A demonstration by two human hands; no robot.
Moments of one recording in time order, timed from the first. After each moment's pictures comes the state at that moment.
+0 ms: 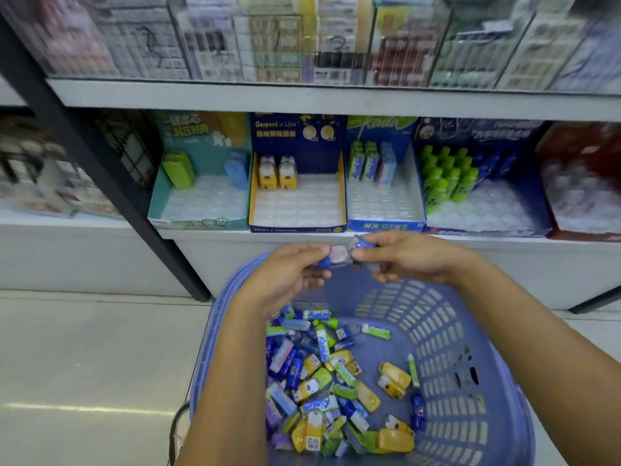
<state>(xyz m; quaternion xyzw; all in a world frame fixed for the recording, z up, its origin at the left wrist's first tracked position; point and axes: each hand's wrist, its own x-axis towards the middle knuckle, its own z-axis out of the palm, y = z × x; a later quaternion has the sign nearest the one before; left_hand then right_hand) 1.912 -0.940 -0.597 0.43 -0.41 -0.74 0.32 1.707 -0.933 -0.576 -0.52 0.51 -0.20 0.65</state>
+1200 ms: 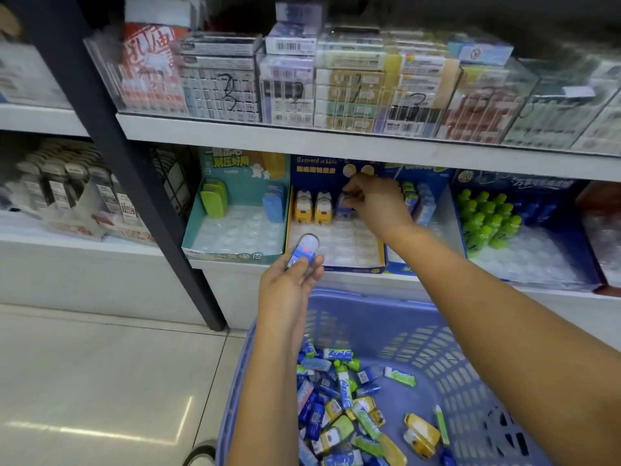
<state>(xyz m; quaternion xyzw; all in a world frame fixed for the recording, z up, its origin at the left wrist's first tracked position) 1.939 -0.960 -0.587 0.41 -0.21 -0.66 0.60 1.779 -1.074 -0.559 -0.70 0.65 -0.28 0.10</state>
